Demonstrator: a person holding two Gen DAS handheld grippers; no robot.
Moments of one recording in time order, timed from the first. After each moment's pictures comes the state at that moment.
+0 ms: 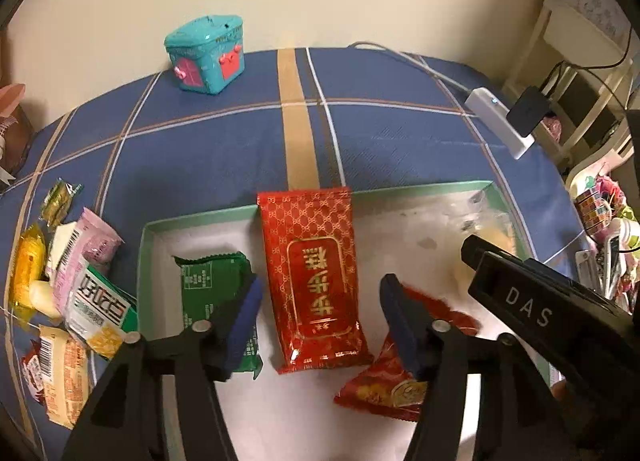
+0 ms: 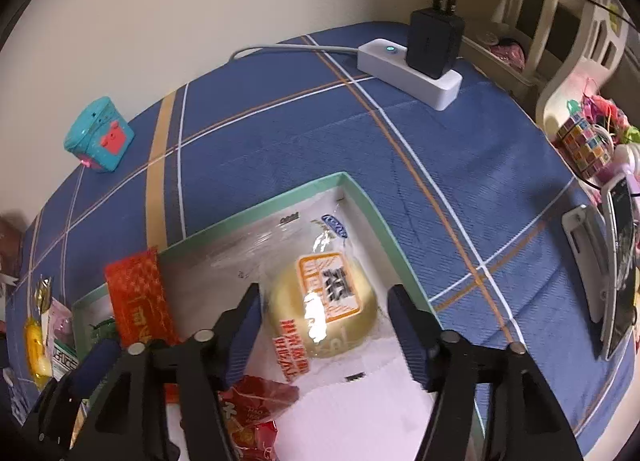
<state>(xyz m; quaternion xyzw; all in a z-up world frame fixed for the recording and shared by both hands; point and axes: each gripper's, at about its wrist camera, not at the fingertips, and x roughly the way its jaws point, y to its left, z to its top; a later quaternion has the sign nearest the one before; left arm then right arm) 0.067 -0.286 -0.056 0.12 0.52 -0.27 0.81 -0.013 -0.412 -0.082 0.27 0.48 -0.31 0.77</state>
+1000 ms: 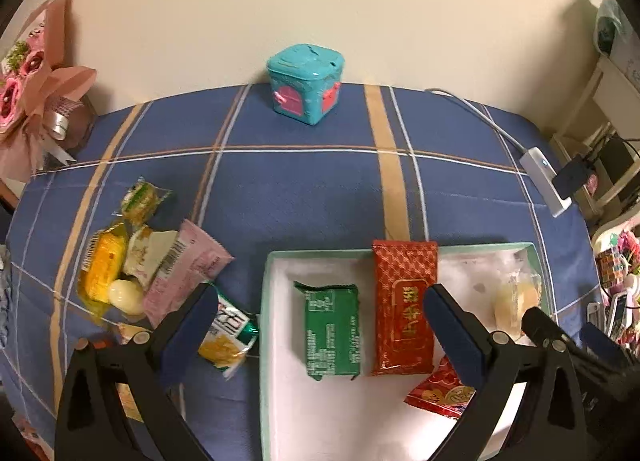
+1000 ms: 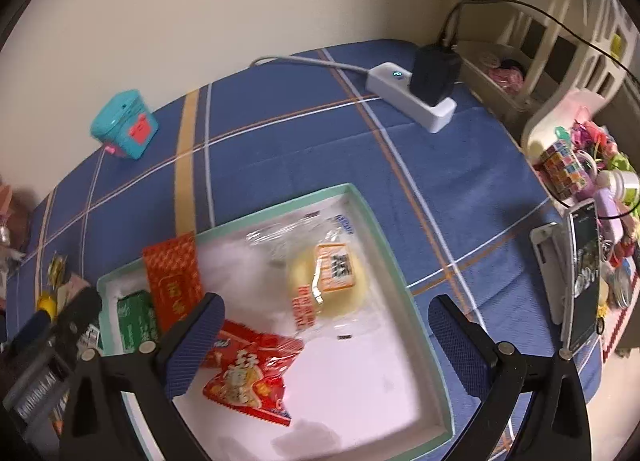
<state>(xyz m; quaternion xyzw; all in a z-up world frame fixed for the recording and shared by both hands) 0.104 -0.230 -0.012 0.09 0.51 -0.17 0.84 -0.019 -0.392 -0.038 0.23 0.50 -0.29 0.78</state>
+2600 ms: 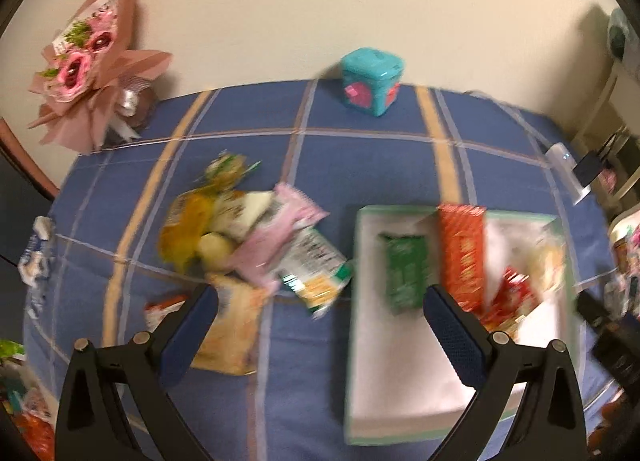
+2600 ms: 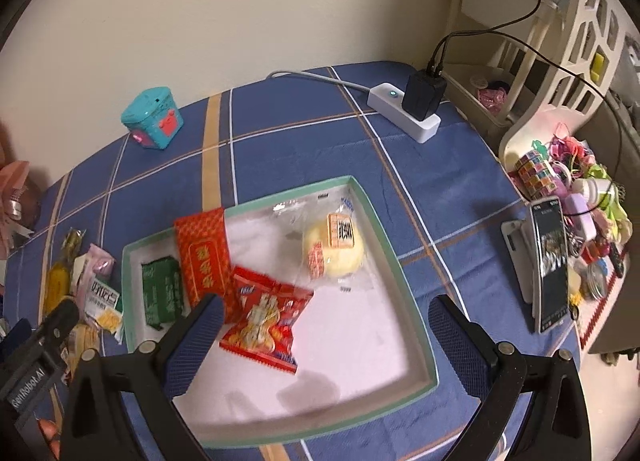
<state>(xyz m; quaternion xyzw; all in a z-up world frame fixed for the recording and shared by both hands) 0.065 -0.149 0.014 0.11 0.51 -0.11 0.84 -0.054 -0.346 0.003 0.19 0.49 -0.31 0.79</state>
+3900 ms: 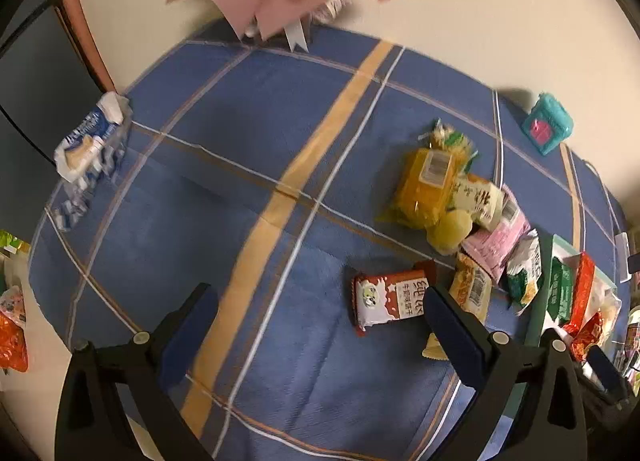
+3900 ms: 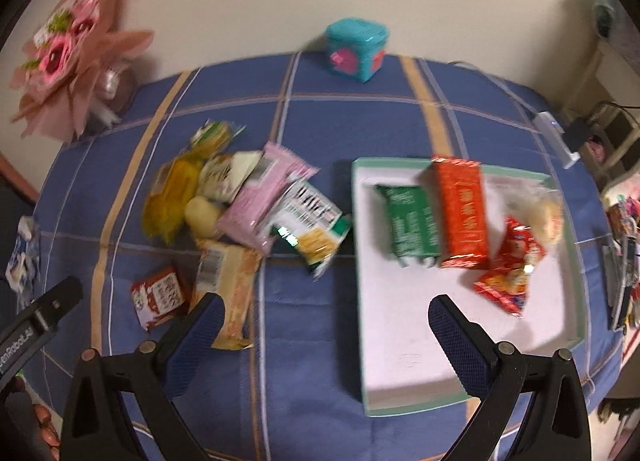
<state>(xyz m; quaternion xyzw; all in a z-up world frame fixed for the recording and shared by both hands) 0.116 0.075 -0.017 -0.02 0.57 0.00 0.82 0.044 -0.125 -0.024 0.12 0.54 -0.17 0.82</state>
